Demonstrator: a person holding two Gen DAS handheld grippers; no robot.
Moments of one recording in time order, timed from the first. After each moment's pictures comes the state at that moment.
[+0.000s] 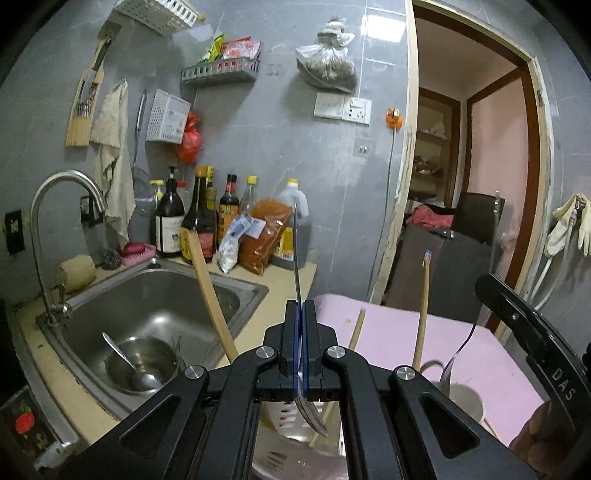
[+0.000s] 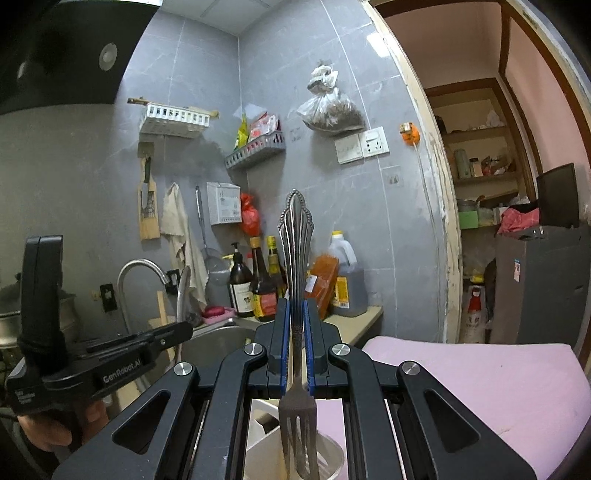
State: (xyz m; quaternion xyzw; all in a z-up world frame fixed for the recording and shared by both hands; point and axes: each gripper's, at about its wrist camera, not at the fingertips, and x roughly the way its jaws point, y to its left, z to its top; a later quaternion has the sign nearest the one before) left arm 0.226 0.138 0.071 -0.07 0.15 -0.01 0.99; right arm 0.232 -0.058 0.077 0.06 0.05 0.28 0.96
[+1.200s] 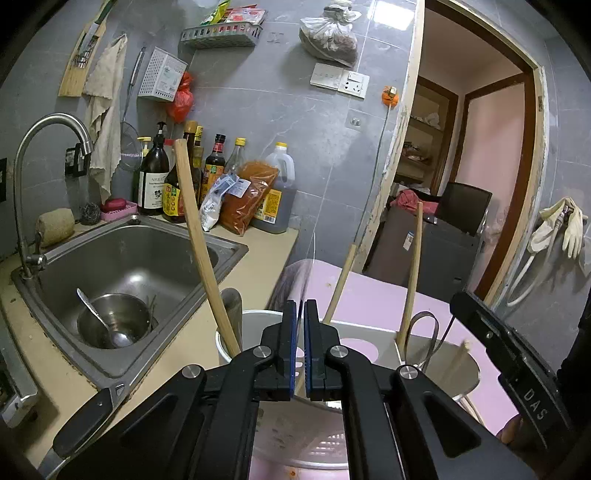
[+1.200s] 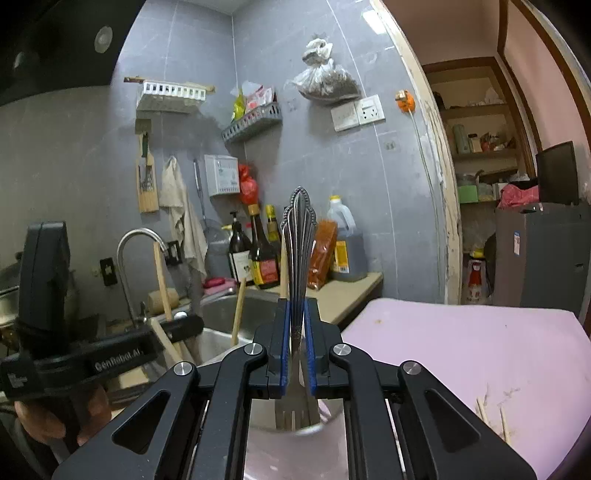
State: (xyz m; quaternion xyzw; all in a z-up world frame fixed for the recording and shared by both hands) left arm 0.221 0.135 0.046 -0.11 0.20 -0.05 0.97; right arm 0.224 -0.058 0.041 0.05 0.10 0.28 0.95
